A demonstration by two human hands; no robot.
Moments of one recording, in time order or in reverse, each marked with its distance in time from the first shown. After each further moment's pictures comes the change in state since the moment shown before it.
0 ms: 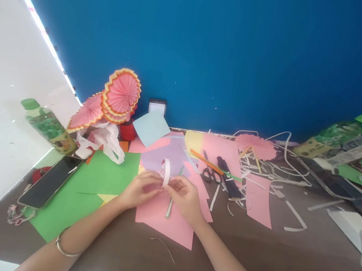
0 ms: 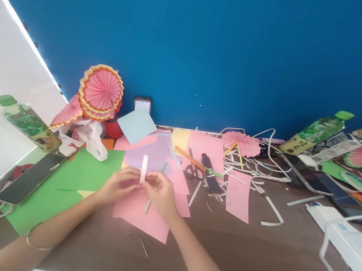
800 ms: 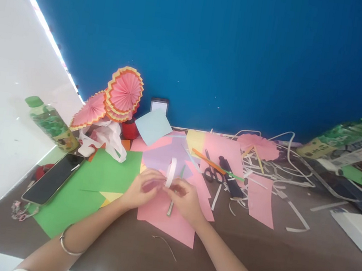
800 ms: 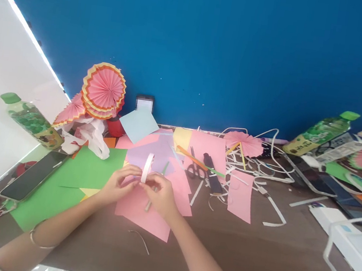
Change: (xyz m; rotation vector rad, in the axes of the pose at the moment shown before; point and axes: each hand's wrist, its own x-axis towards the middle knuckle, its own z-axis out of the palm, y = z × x) left_hand -0.002 0.012 0.000 -0.165 0.067 -0.103; right_hand 0.000 -0.003 0.001 -0.149 -0.100 -0.092
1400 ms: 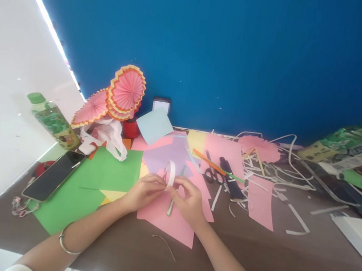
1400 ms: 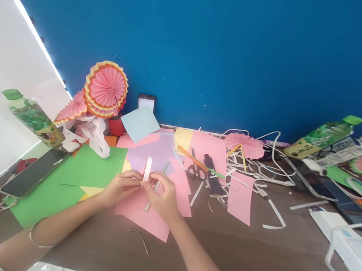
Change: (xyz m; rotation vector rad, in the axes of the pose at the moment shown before) left_hand -0.006 -0.010 0.006 0.146 -0.084 0.140; right_hand -0.005 0.002 -0.004 -0.099 0.084 -0.112
